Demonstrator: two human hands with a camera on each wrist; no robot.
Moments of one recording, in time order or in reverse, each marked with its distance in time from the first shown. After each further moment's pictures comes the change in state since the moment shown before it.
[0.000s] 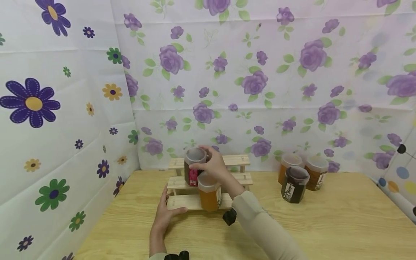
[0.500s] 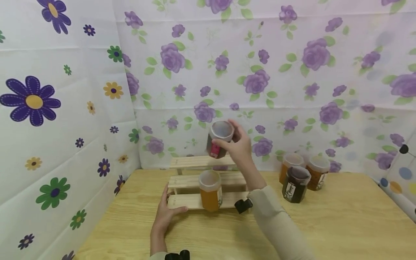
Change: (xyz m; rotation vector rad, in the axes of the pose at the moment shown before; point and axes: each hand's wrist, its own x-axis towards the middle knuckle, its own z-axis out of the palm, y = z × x) left_hand 0.001 -0.003 -0.001 -0.008 -0.014 0.016; right_hand -0.010 -0.033 -0.061 0.177 0.322 -0.245
